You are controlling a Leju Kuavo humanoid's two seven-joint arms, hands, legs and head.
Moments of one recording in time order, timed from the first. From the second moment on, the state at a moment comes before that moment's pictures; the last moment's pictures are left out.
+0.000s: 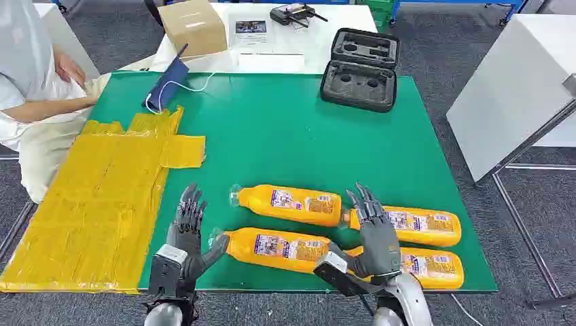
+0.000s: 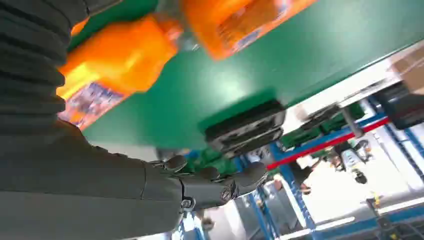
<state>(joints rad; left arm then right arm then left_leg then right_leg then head) 0.08 -0.28 -0.14 -1.44 -0.39 0.15 -0.48 0.15 0.07 0.14 -1.62 1.05 -0.30 -0.18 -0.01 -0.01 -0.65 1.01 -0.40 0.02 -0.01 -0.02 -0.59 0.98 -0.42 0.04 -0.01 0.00</state>
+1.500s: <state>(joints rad) 0.01 -0.29 -0.11 -1.36 -0.31 0.04 -0.48 -0.08 -0.14 -0.01 -1.27 1.24 -0.22 -0.07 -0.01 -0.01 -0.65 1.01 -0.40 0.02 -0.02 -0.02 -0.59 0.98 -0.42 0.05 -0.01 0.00</state>
